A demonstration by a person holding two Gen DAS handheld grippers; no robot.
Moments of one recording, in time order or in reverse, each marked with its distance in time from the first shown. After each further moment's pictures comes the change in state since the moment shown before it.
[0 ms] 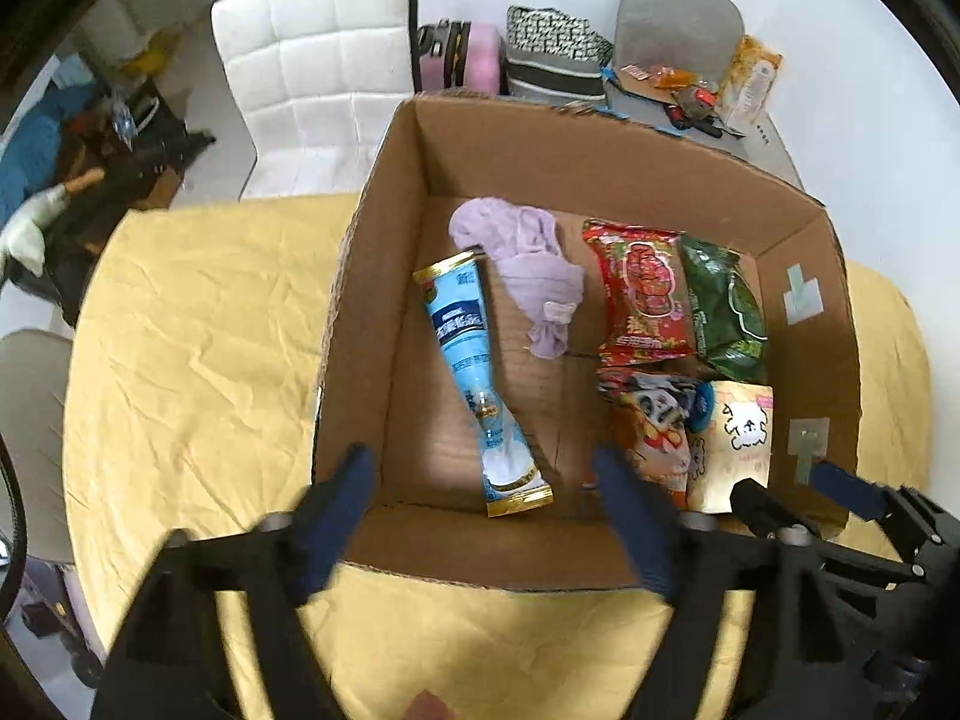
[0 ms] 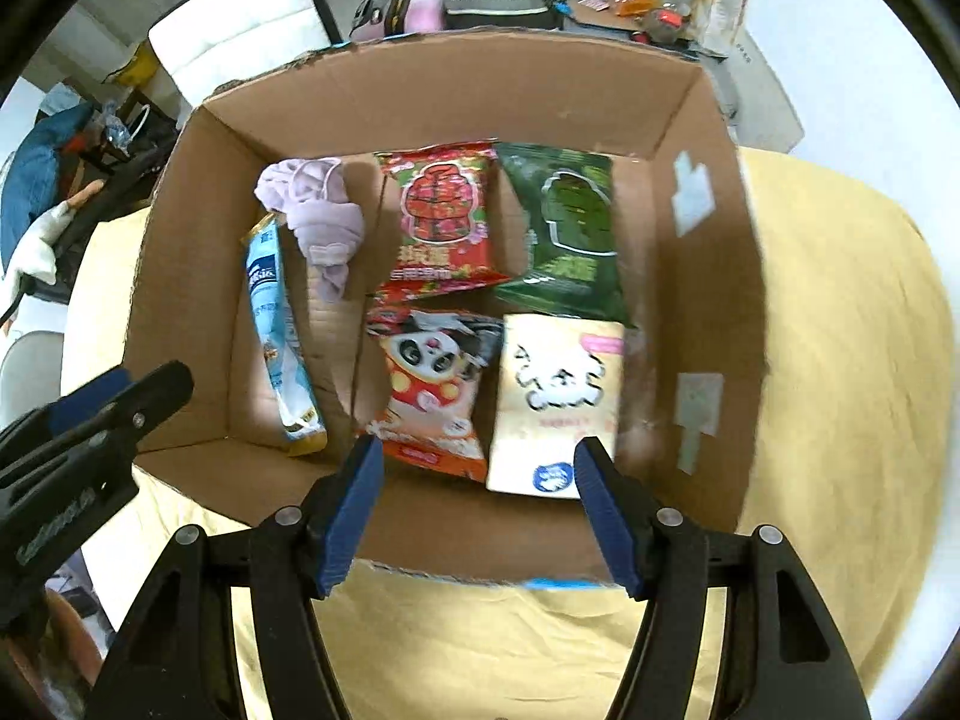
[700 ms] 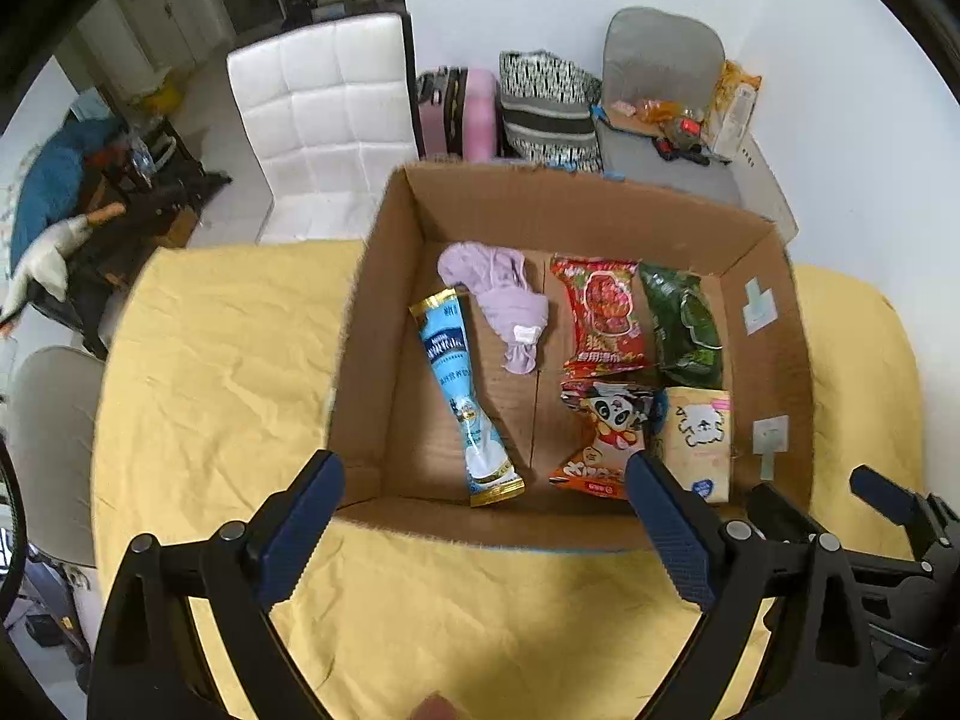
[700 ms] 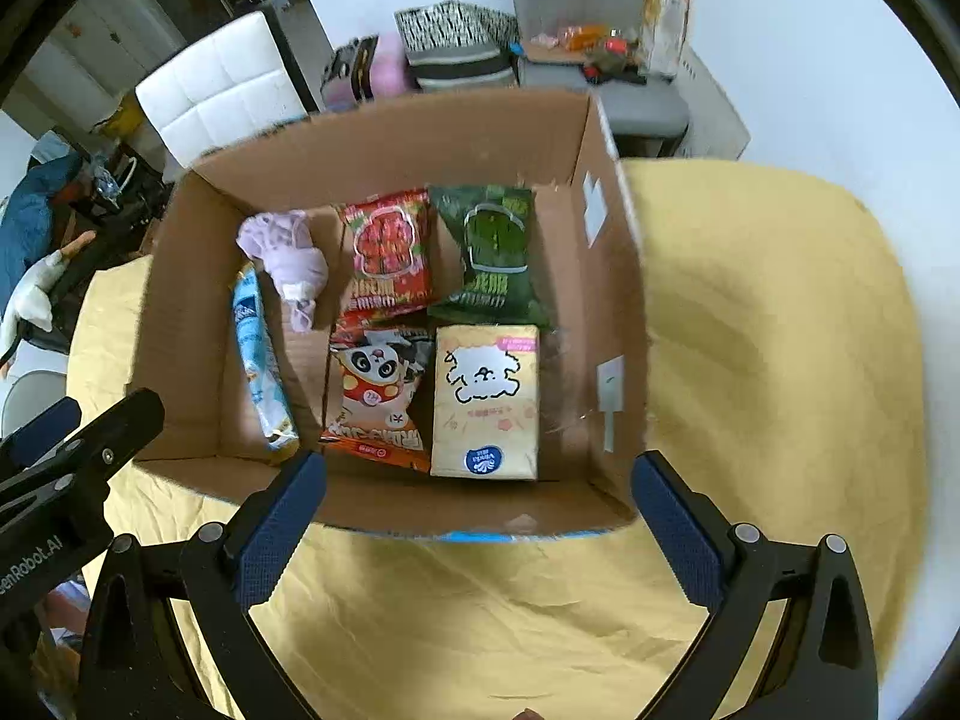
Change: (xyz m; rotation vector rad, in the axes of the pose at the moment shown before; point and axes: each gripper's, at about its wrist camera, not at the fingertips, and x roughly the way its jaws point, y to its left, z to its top) left arm -0.054 -0.028 -0.017 0.015 -0.109 0.045; right arm -0.050 -0.028 -0.024 0.061 -0.129 -0.017
